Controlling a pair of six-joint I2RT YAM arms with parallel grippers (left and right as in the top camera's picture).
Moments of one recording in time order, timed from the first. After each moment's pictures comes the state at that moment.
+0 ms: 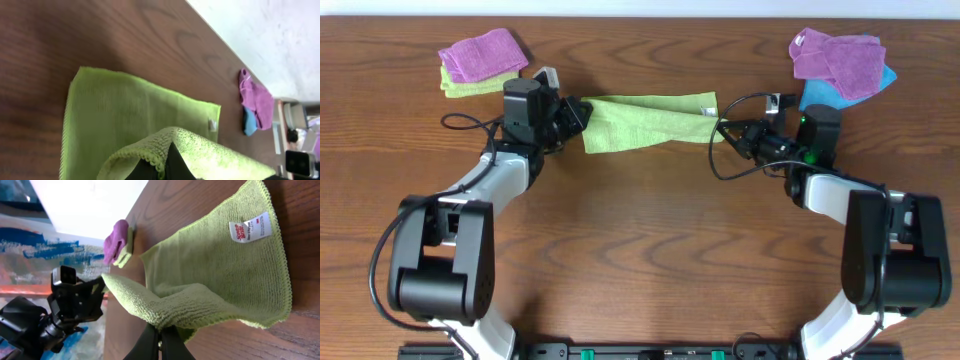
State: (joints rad) left arm -0.12 1.84 0.98 0.26 0.47 -0.74; right arm -0.04 1.87 0.81 0.53 -0.89 0.87
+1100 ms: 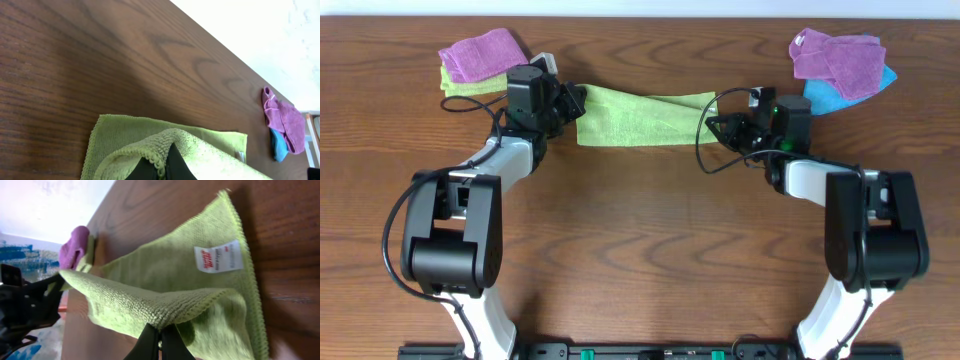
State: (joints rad) left arm -0.11 1.97 1.10 0.29 0.38 -0.66; right arm 0.05 2.00 0.93 0.45 -0.68 0.75
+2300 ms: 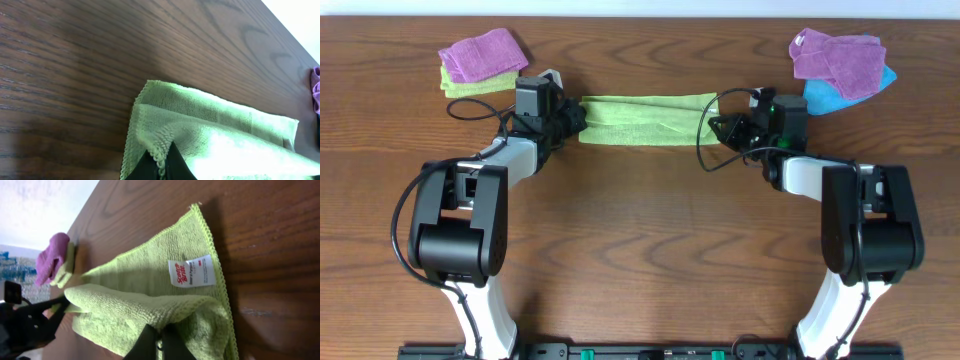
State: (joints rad) left arm -0.12 2.03 1.10 0.18 0.33 -0.59; right arm 0.05 2.04 0.96 0.44 -0.59 0.72
